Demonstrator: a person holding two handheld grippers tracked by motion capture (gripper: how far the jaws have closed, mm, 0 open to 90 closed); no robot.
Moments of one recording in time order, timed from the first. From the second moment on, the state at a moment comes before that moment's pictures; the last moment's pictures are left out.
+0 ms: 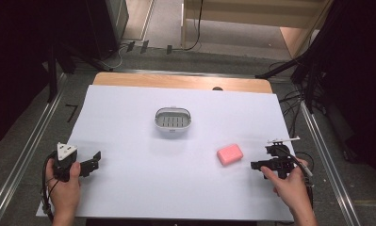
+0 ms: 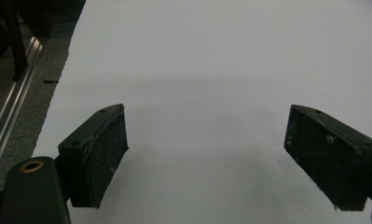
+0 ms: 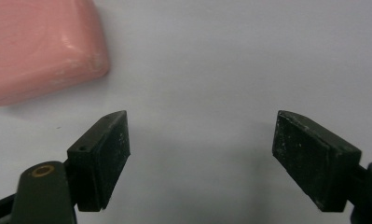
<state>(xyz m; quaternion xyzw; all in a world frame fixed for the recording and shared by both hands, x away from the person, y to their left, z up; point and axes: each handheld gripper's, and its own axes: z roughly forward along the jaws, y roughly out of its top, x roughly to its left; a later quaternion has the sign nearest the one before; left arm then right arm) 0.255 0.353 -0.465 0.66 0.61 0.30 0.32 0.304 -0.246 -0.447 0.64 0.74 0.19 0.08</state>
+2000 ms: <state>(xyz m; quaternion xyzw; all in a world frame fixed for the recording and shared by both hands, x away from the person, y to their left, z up) 0.256 0.350 -0.466 0.68 0.60 0.30 0.31 0.343 -0.146 -0.455 0.57 0.80 0.17 0.07</state>
